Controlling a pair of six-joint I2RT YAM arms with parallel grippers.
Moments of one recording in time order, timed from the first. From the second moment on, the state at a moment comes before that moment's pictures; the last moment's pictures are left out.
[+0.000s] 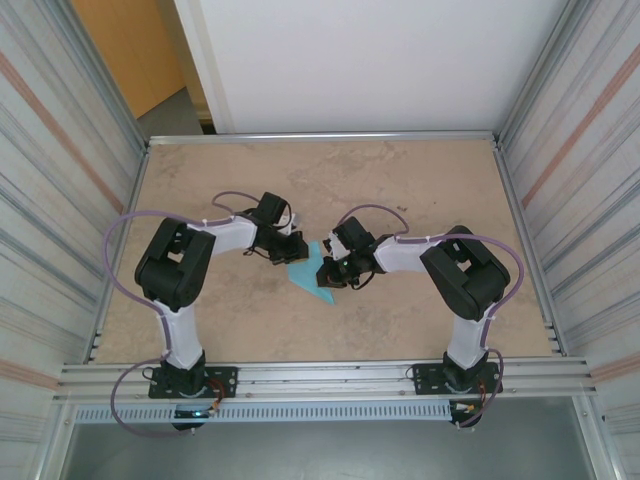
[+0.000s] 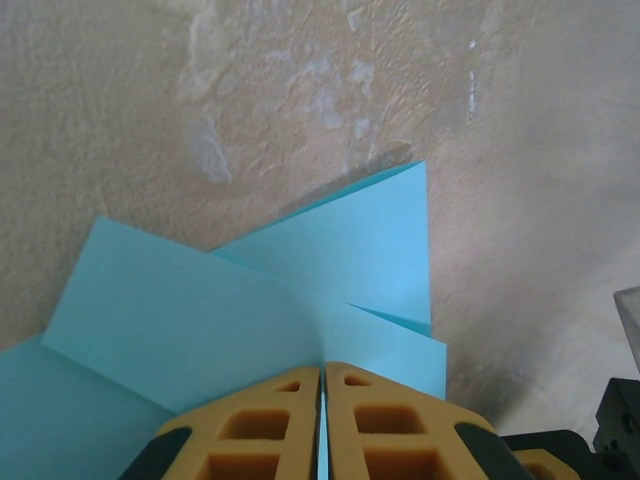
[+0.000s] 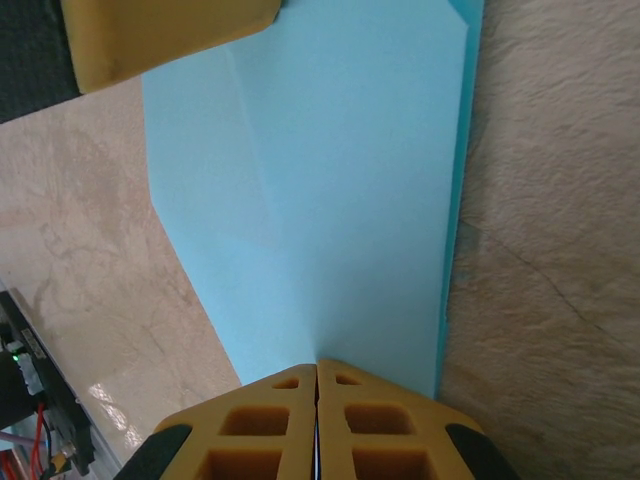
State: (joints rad) left arm -0.46 1.91 1.09 -0.33 0.50 -0.56; right arm 0.70 1.85 0.94 -0.16 -0.52 0.65
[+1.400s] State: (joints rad) left arm -0.47 1.93 1.12 -0.38 0.49 -0.60; right arm 0.67 1.80 0.85 -0.13 -0.59 0.69
